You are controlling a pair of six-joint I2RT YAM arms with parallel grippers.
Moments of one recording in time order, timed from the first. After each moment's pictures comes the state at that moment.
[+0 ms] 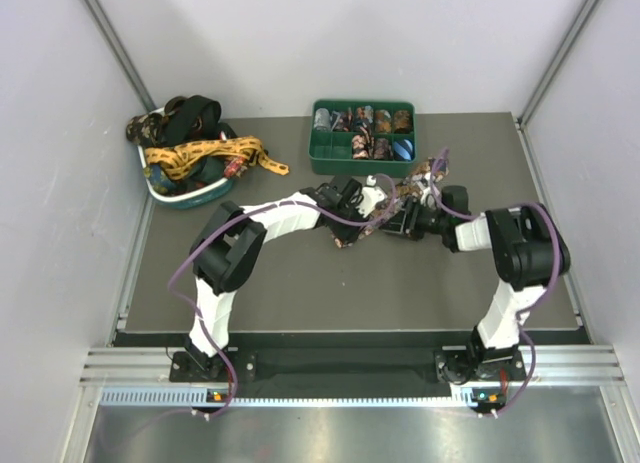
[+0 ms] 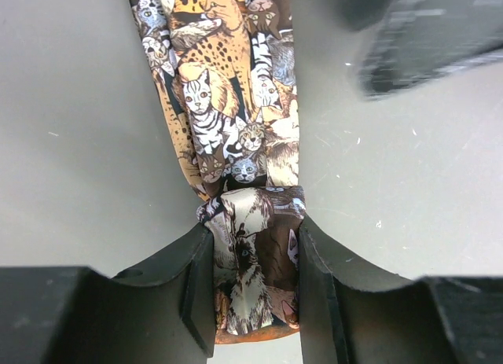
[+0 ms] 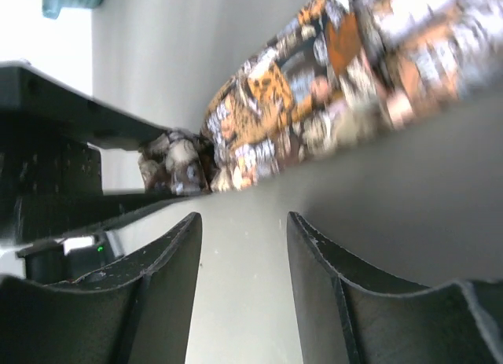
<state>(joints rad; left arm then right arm) -0.72 2.04 1.40 -0.34 0.19 0.21 0.15 1.86 0.72 0.53 -0.83 0.62</state>
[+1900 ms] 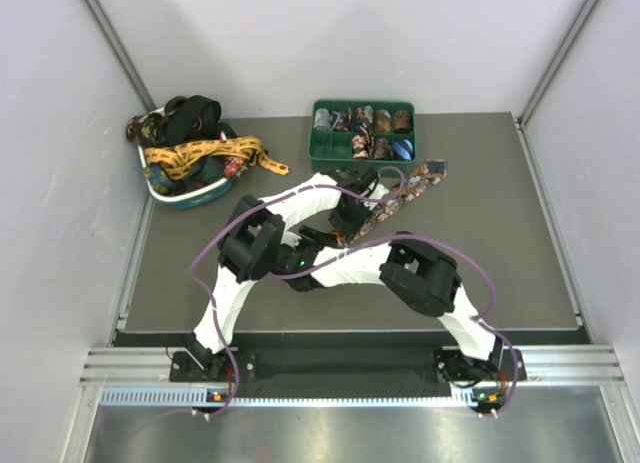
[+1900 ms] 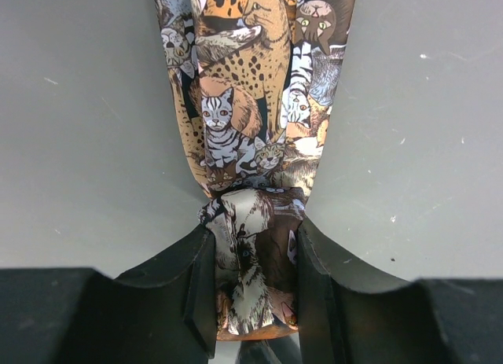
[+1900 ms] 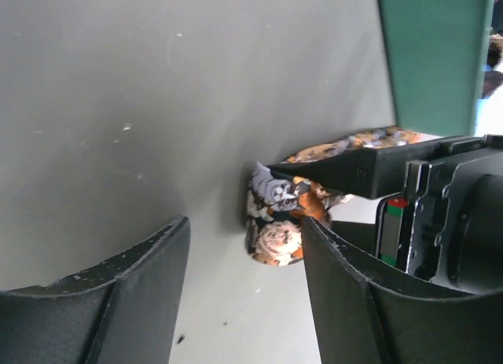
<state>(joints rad) -0.74 2.27 1.84 -0.87 0.07 0.08 1.18 2.17 1.49 -0.44 0.95 -0.08</state>
